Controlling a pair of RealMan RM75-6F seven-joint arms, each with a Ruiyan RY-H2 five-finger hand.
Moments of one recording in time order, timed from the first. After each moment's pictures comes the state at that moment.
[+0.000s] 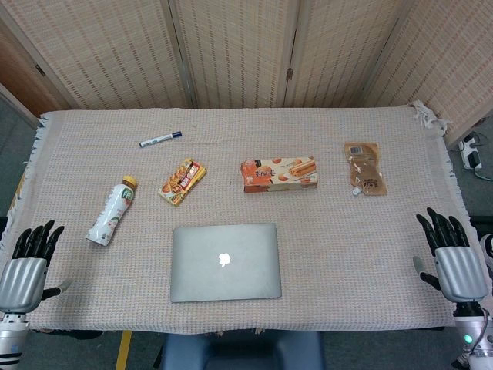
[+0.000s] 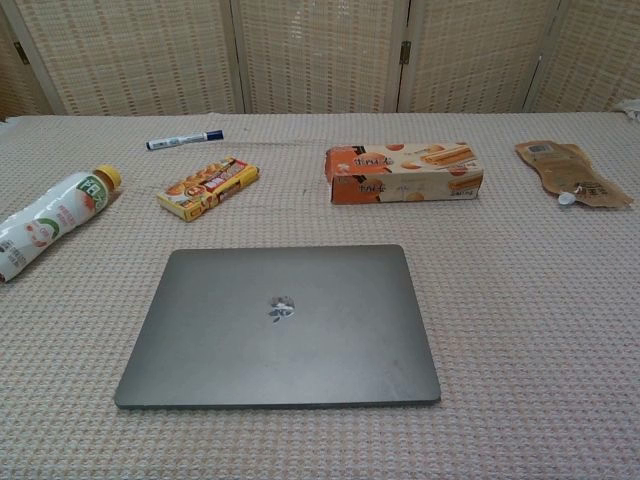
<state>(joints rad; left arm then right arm) -0.12 -1.16 -0.05 -1.61 1.49 1.48 0.20 0.09 -1.14 0.07 -1.60 -1.50 1.47 -0.08</state>
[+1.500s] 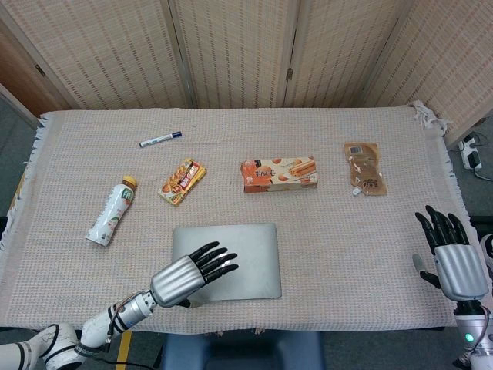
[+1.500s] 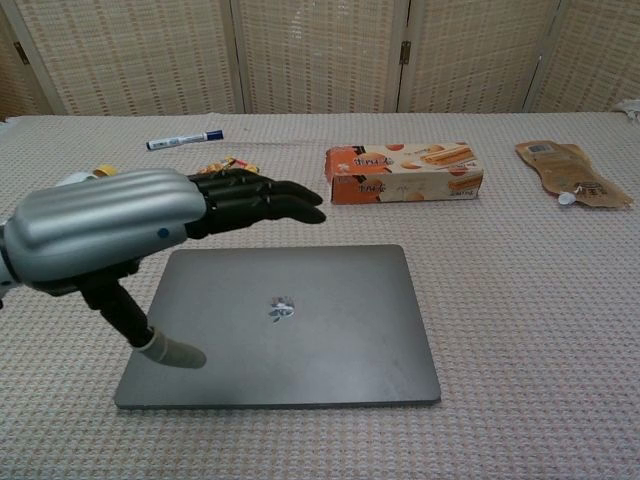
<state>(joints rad) -0.64 -1.42 -0.02 -1.61 1.93 1.05 0.02 0.09 -1.13 0.07 -1.60 -1.51 1.47 -0.07</state>
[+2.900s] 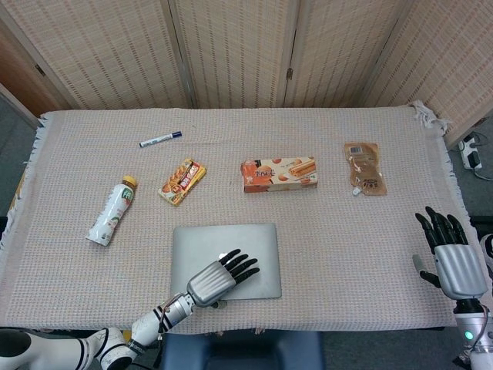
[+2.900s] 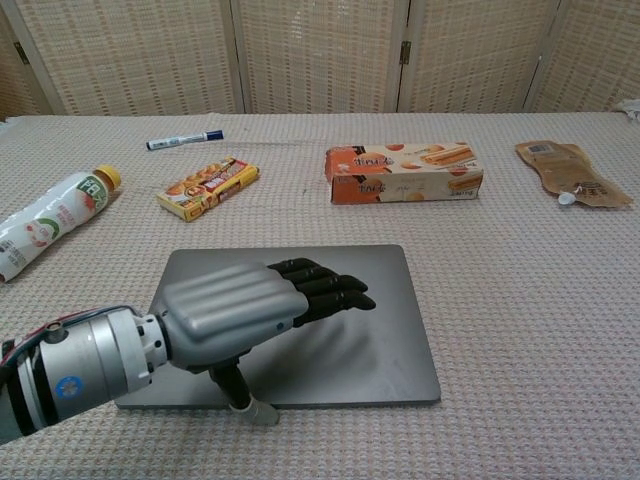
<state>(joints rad) -0.70 -1.74 0.00 -1.40 1.63 0.94 0.27 0.10 -1.14 0.06 -1.56 -1.50 1.45 -0.03</state>
